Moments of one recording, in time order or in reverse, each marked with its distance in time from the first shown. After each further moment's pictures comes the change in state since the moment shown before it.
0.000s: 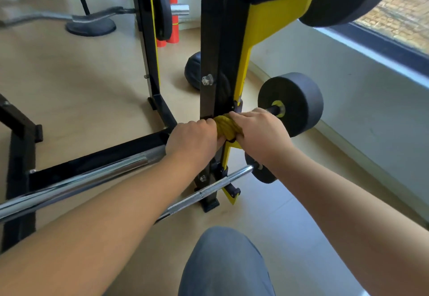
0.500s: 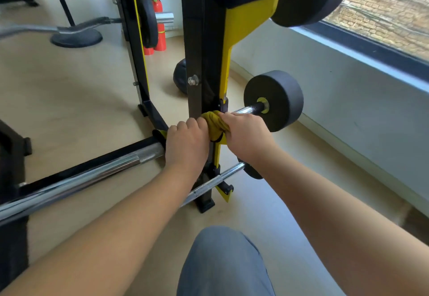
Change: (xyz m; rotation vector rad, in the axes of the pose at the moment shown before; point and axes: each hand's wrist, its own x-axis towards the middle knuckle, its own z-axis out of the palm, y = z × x) left_hand -0.015 0.019 0.008 0.086 0.141 -0.117; right_hand -0.021 -0.017 -0.023 0.017 -0.072 0.082
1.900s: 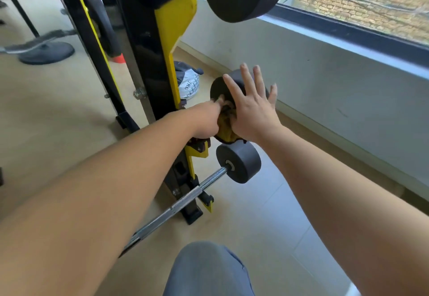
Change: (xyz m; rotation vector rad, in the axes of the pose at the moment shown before) left_hand 0.137 0.084 -0.023 -0.463 -0.601 0.364; right_hand 0.027 0.128 0.009 -0.053 0.123 0.196
